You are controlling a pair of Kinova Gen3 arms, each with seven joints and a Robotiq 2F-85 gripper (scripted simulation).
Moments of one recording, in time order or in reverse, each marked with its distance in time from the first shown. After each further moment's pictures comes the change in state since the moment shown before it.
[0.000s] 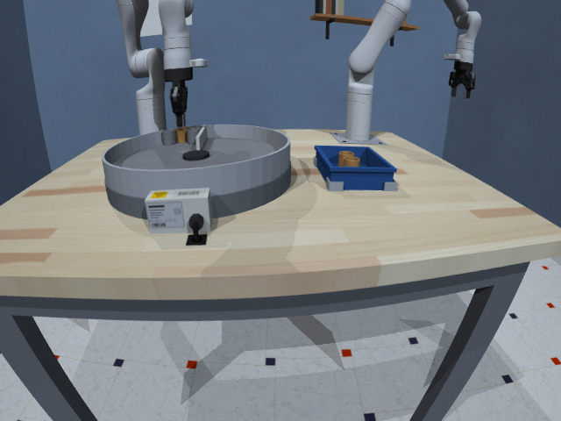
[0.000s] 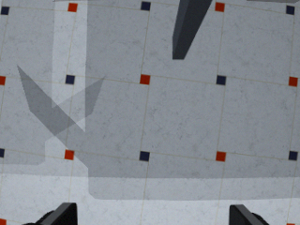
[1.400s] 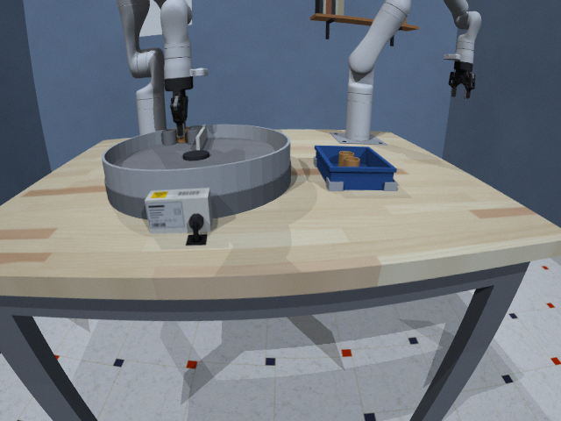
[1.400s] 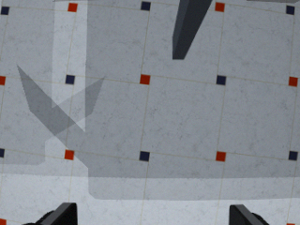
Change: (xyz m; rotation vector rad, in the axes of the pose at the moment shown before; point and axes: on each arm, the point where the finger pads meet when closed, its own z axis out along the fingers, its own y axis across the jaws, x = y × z) left arm 0.000 0.000 0.000 0.000 0.000 0.000; right arm 0.000 0.000 0.024 0.000 0.000 0.000
